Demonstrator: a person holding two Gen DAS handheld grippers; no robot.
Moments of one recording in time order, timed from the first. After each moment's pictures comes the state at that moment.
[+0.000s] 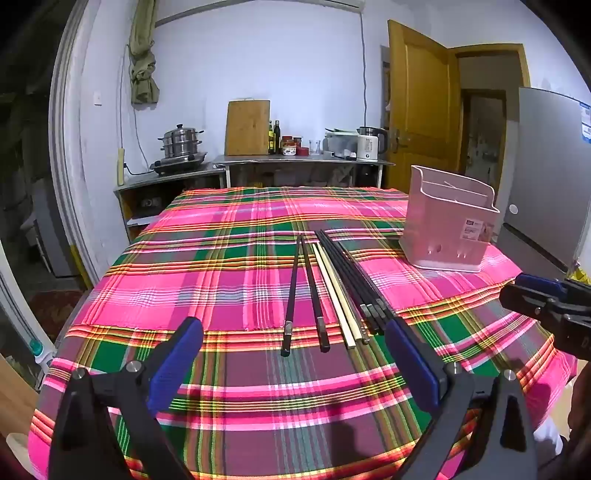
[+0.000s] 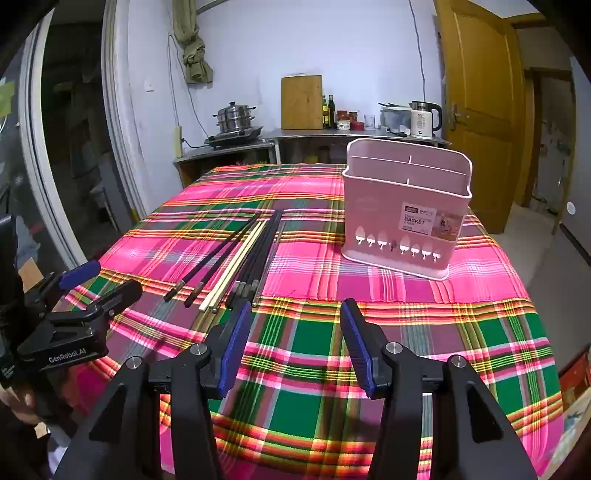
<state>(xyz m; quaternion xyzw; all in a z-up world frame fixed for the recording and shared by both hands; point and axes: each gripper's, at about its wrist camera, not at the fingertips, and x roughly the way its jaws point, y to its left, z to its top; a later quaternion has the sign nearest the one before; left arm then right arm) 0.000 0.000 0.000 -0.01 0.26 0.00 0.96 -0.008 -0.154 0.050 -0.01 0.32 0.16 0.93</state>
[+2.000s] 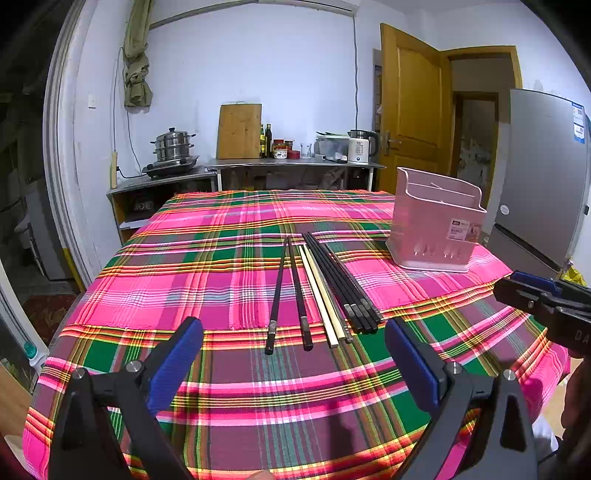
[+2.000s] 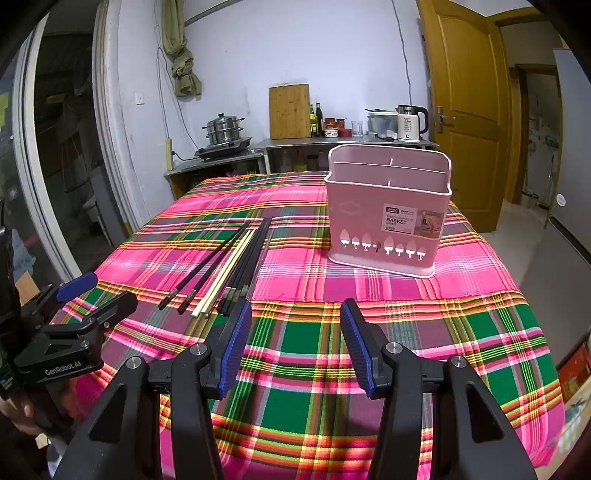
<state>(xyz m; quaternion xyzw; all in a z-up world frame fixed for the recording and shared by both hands) -0.008 -0.009 0.004 -0.01 0.25 -0.01 0.97 -0.017 -0.165 0.052 0.01 0.30 0.14 0.94</state>
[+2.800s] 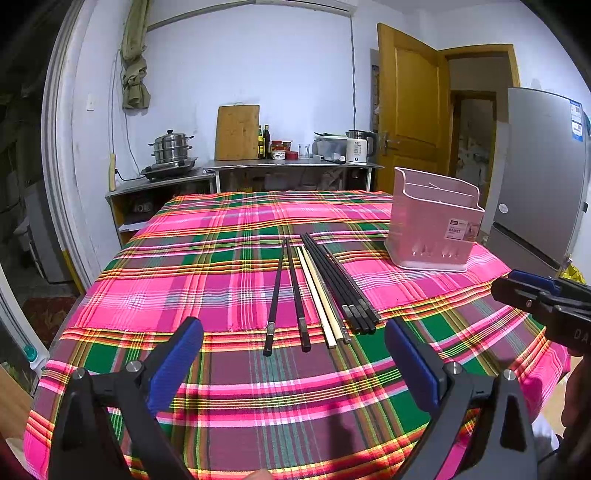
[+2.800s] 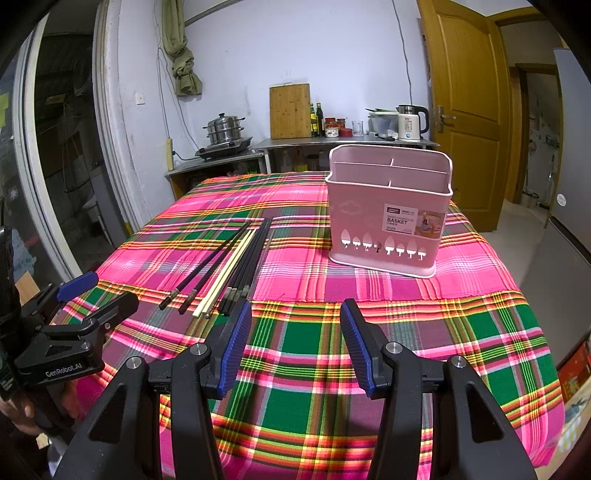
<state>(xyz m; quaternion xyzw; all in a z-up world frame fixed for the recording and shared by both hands) -0.010 -0.010 0.006 -0.01 0.25 -0.01 0.97 -0.017 -0.165 0.052 0.01 0.30 0.14 0.94</state>
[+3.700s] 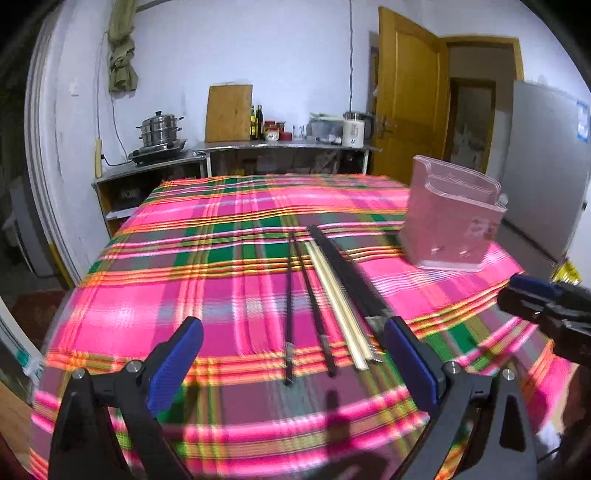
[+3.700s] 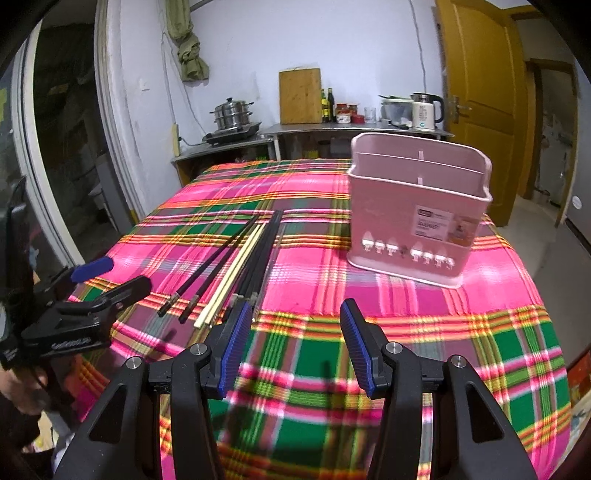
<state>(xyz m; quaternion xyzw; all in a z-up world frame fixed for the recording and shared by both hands) 0.048 0.017 0.003 0.00 0.30 -0.04 0.95 0.020 -0.143 0.048 0.00 0.33 0.16 0.93</state>
